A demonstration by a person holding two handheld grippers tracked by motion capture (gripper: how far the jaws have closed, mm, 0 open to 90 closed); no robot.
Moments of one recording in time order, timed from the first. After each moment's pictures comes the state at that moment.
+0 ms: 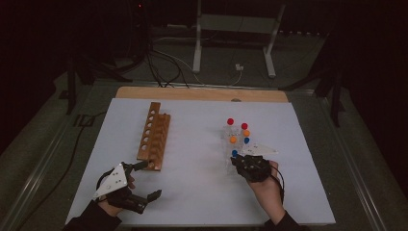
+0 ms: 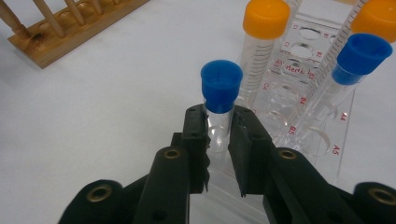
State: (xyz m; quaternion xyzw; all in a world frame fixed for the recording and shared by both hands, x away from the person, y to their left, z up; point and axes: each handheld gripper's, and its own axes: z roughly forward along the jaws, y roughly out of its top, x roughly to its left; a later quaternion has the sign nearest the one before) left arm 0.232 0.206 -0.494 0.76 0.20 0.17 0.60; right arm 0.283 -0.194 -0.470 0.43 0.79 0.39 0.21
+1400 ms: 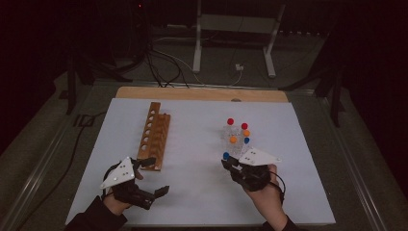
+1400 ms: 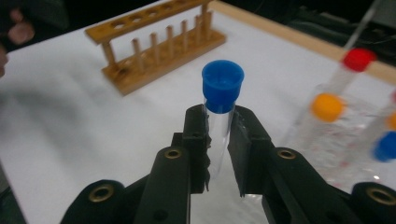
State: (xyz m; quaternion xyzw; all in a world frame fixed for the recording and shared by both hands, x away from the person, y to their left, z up) left arm 0.237 0.182 -0.467 0.76 0.21 0.14 0.59; right arm 0.244 -0.171 -0.429 0.34 0.80 0.45 0.22
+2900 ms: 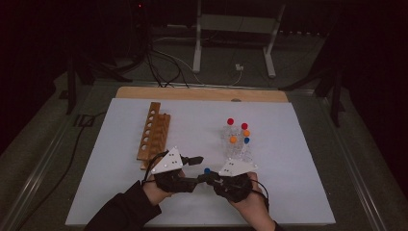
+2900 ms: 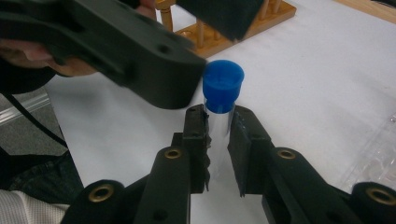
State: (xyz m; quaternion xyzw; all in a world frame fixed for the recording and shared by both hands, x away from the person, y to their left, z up) left arm 0.258 0.081 -0.447 0.80 0.17 0.10 0.57; right arm 0.233 -0.135 -0.452 0.29 0.84 0.44 0.15
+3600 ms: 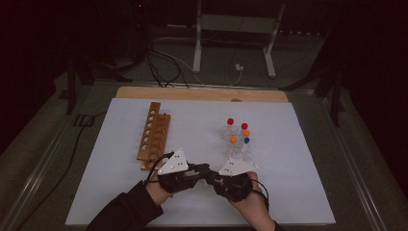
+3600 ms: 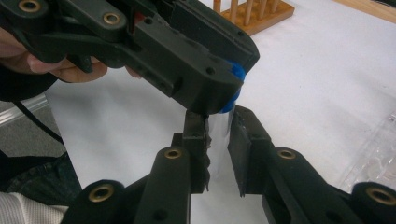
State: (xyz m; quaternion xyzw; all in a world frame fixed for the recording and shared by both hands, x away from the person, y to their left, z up) left arm 0.259 0.075 -0.450 0.81 0.16 0.10 0.55; right arm 0.234 -0.136 -0.452 0.29 0.84 0.44 0.15
